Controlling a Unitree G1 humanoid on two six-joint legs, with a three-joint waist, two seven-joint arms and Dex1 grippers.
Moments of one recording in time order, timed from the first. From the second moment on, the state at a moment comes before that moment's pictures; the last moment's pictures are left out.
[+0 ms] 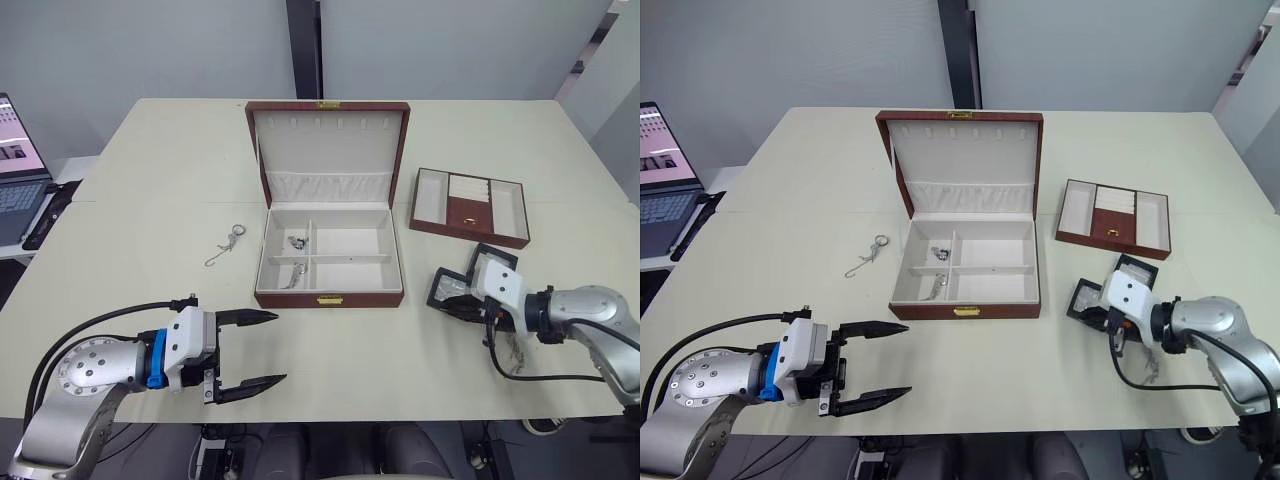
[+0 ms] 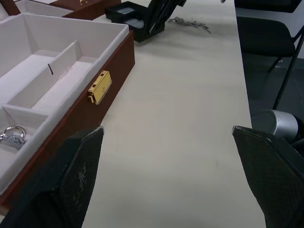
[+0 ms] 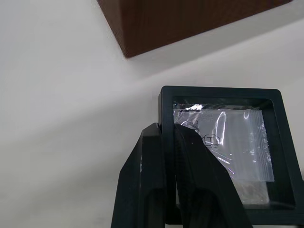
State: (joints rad) left arm 0.20 0.77 0.16 -0.38 -0.50 0.10 -1.20; right arm -0.20 -0.93 0.04 -0.29 0.28 0.50 1.03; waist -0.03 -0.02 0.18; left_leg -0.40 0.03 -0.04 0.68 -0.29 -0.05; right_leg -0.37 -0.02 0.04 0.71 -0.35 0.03
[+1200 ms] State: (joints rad) left arm 0.57 0.48 0.37 -0.59 -0.56 0.13 -0.80; right arm -1.01 -0.47 0.50 0.36 0.07 0.42 1.20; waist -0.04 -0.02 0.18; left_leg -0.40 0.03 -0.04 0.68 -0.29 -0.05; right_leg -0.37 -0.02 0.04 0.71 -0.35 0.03
